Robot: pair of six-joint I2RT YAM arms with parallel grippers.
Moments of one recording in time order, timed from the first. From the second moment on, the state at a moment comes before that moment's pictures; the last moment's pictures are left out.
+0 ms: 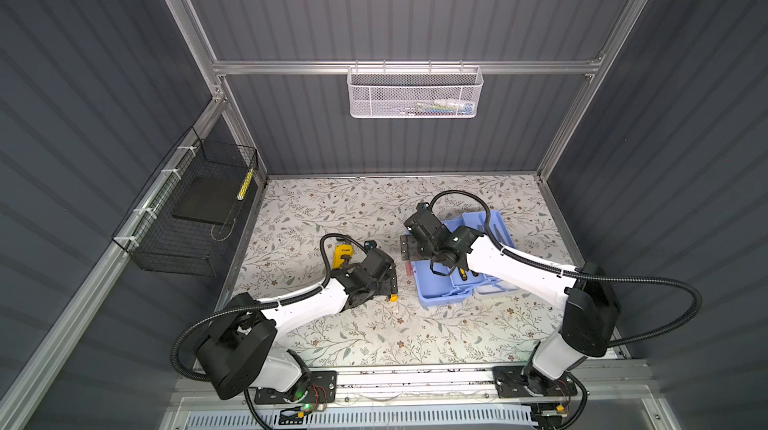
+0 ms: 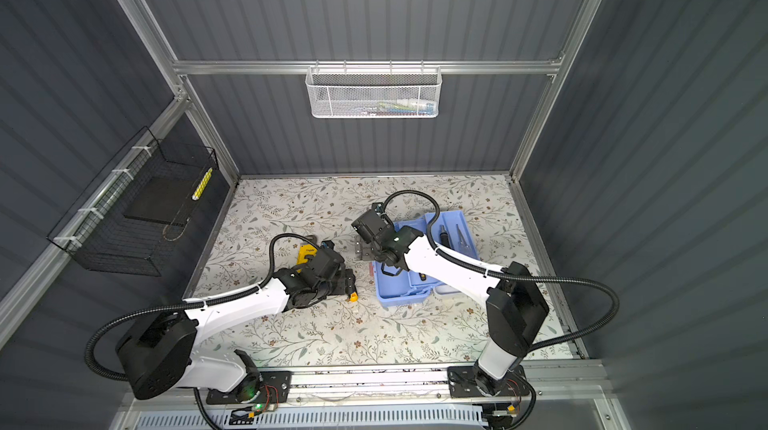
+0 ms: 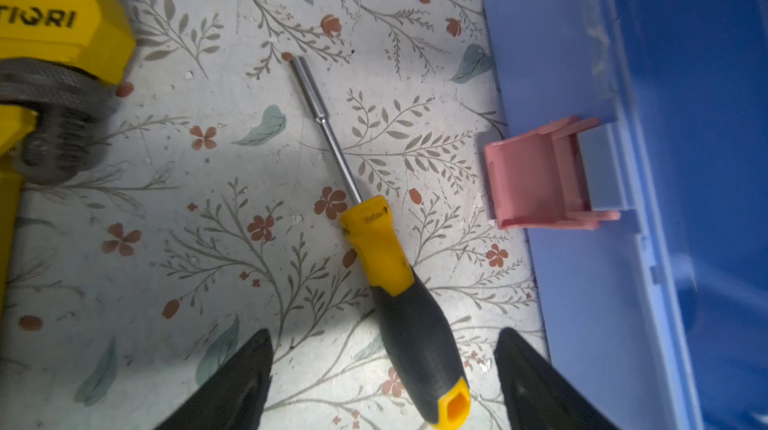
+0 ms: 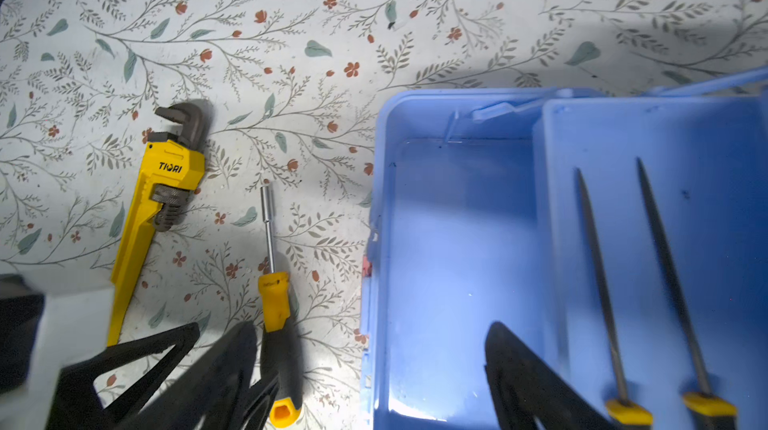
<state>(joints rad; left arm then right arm) -0.82 1.43 0.75 -0.30 -0.17 -0.71 0.85 1.64 1.32 -0.61 0.32 0.62</state>
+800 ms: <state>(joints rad) -0.83 1.58 0.82 -0.34 -0.16 -0.59 0.83 1.58 1.24 -0.61 0.37 0.62</state>
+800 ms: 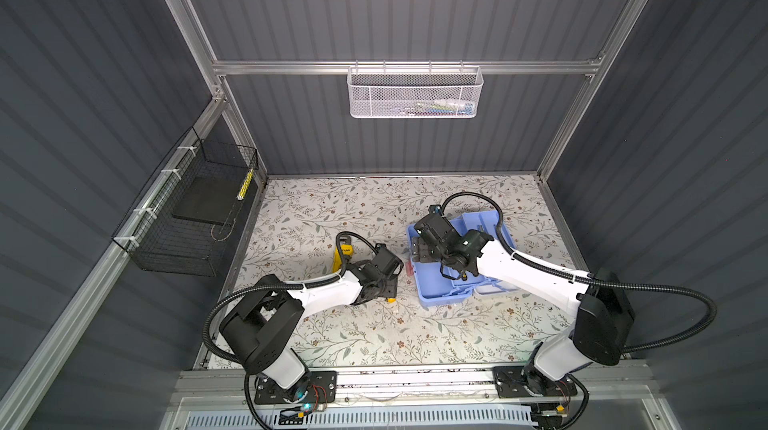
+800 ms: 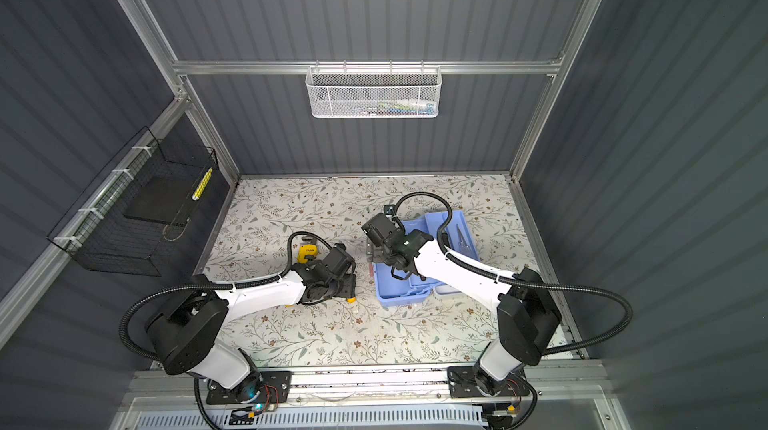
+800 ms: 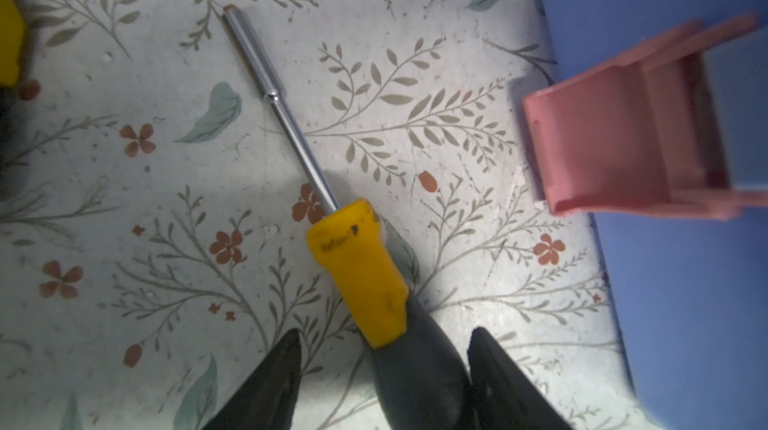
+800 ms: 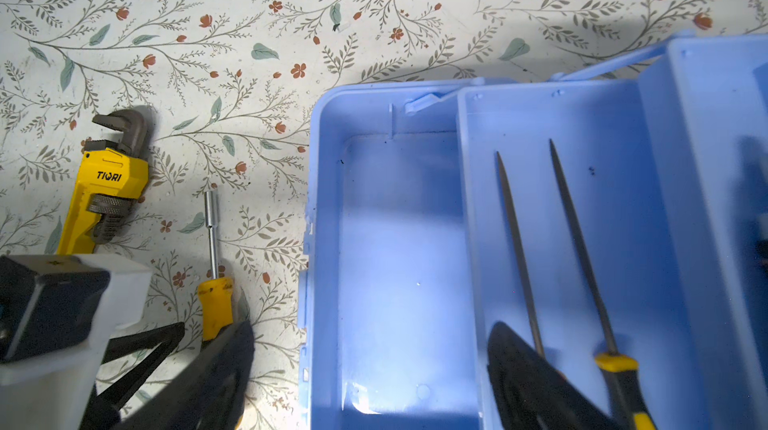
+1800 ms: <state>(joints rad) -0.79 1.46 0.82 -0.45 -0.13 -0.26 0.81 1.56 1.20 -0.62 0.39 0.62</state>
